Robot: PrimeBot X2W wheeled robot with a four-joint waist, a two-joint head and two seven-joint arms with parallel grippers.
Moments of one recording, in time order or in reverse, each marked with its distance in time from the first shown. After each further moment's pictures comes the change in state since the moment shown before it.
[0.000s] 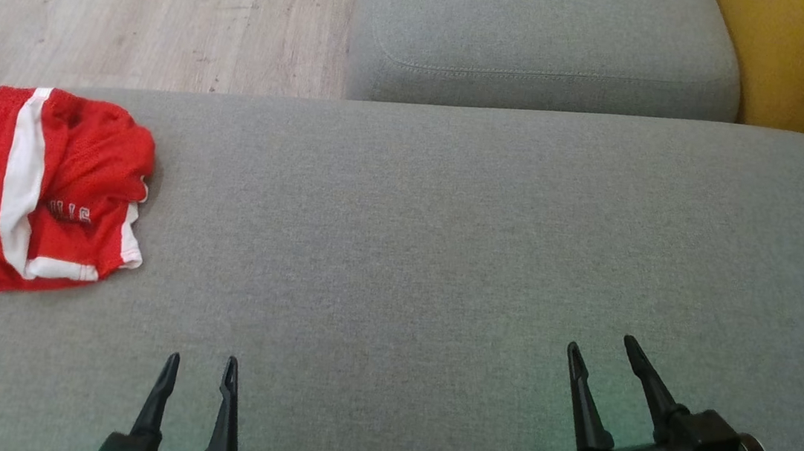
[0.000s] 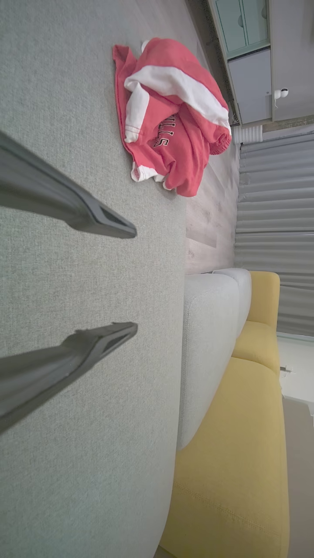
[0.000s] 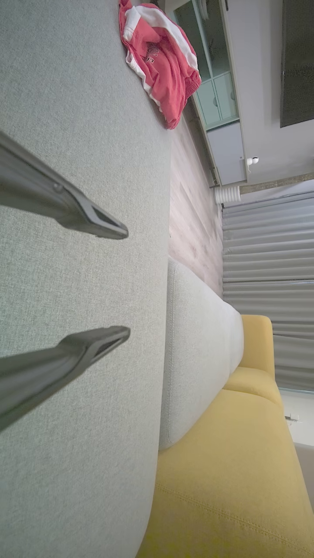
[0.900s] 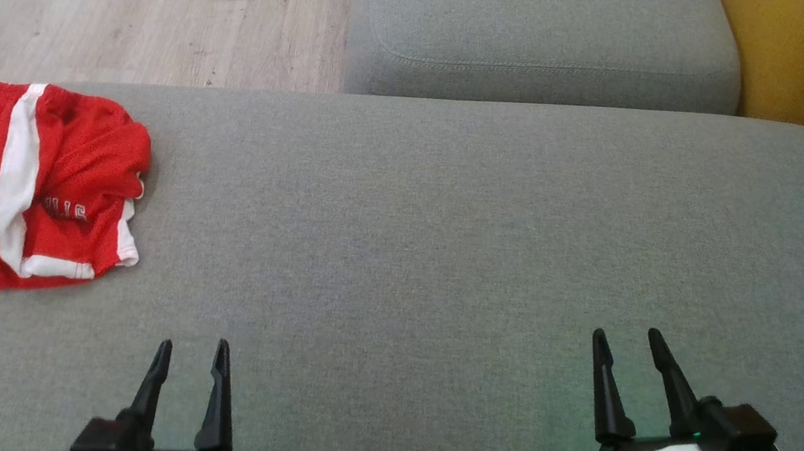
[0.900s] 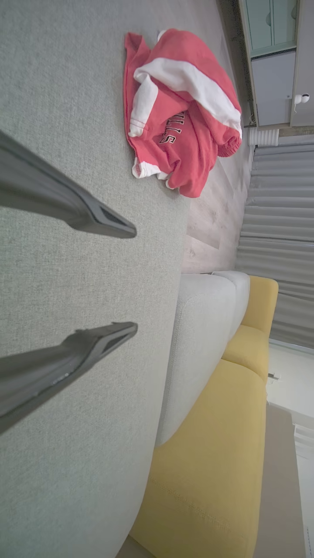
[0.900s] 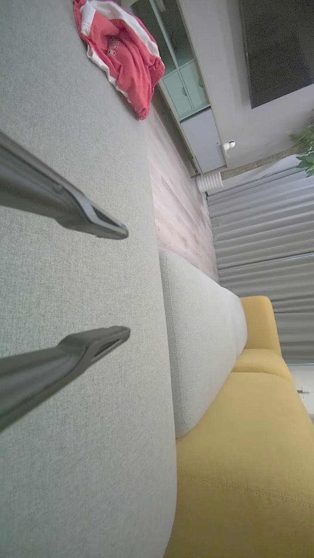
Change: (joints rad) left arm -0.018 -0.001 0.010 -0.035 -0.111 -0.019 0.035; right arm 0.000 0.001 -0.034 -0.035 0.141 0.000 0.035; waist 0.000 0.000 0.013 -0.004
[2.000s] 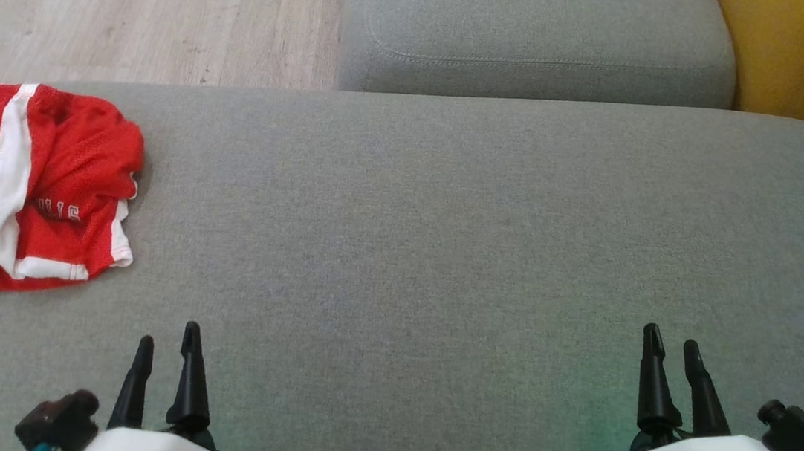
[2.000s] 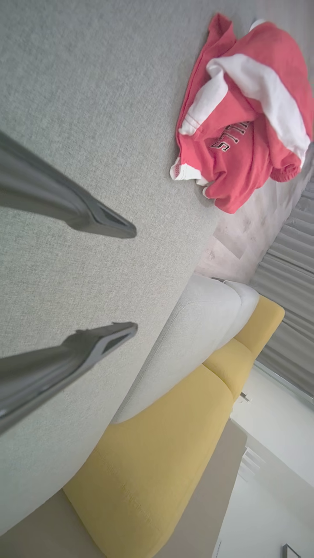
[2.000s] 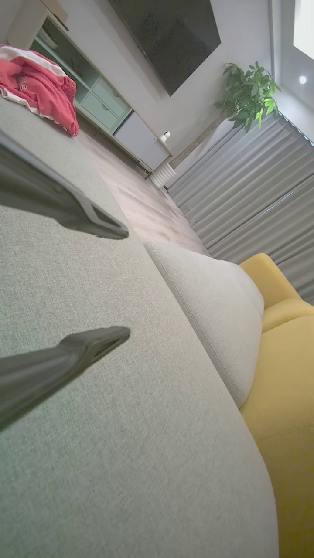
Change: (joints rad) left arm -0.024 -0.002 0.033 -0.018 -0.338 -0.035 0.092; right arm 0.000 0.002 -0.058 -0.010 0.402 0.000 0.089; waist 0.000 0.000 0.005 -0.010
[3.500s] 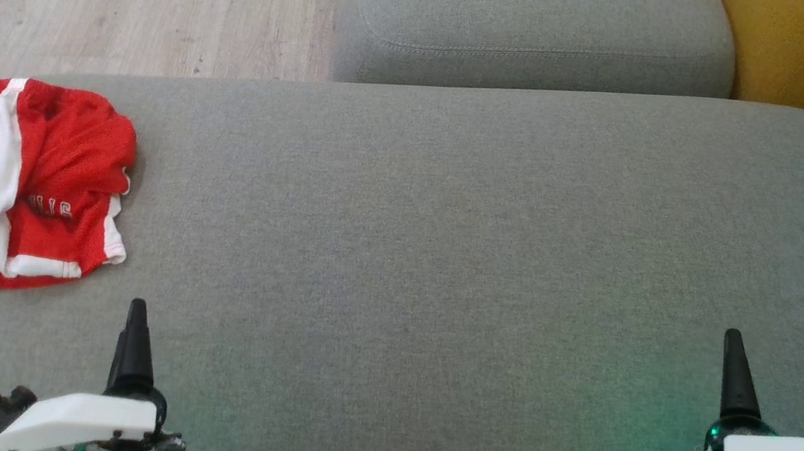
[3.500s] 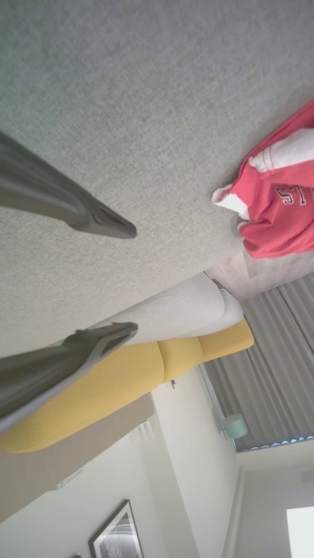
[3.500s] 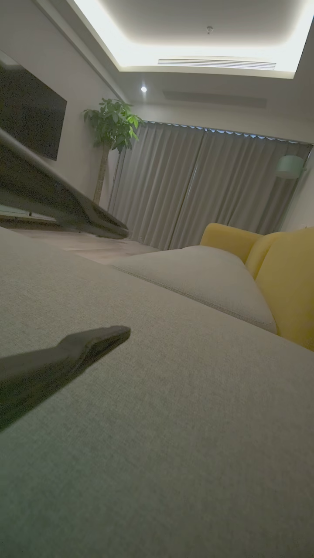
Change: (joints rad) left arm -0.063 -0.004 0.092 0.010 -0.626 -0.034 0.128; right arm -0.025 0.001 -0.134 0.026 0.657 0.000 0.129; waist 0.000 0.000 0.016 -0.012
